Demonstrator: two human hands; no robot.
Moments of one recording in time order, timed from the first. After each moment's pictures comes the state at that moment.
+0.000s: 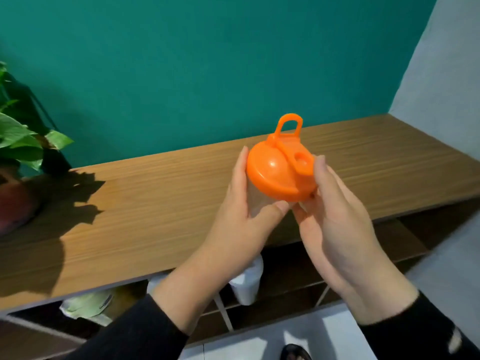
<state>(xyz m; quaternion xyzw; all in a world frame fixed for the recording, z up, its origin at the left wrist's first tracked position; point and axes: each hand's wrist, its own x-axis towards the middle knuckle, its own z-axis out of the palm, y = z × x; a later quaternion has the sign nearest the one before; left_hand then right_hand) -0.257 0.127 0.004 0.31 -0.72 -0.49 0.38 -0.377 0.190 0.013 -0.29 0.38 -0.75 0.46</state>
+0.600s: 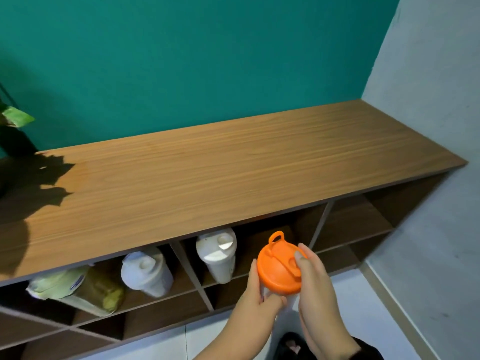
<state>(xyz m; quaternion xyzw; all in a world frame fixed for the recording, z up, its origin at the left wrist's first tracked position) -0.273 0.230 -0.138 0.41 -0.57 -0.70 0.12 -0.392 0.271 -0.135 -0.10 0.70 -0.57 0.43</state>
